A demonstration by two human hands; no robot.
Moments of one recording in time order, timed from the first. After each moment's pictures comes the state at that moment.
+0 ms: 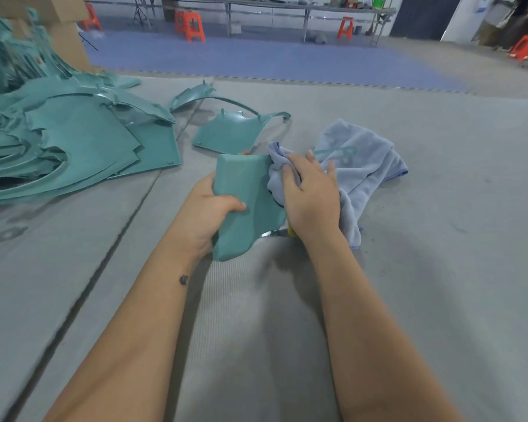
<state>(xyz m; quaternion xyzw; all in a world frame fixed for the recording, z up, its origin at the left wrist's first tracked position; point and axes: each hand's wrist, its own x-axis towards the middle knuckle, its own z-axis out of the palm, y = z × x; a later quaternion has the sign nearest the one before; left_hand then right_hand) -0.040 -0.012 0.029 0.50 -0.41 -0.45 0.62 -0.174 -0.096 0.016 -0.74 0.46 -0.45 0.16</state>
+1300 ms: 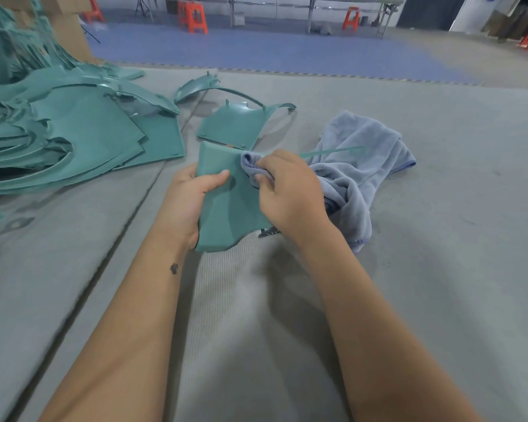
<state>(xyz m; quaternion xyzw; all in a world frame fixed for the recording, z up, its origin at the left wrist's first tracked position) -0.023 -0.001 0.034 0.49 -0.33 -0.44 0.68 -0.153 -0.073 0.031 -0.84 0.38 -0.37 0.08</state>
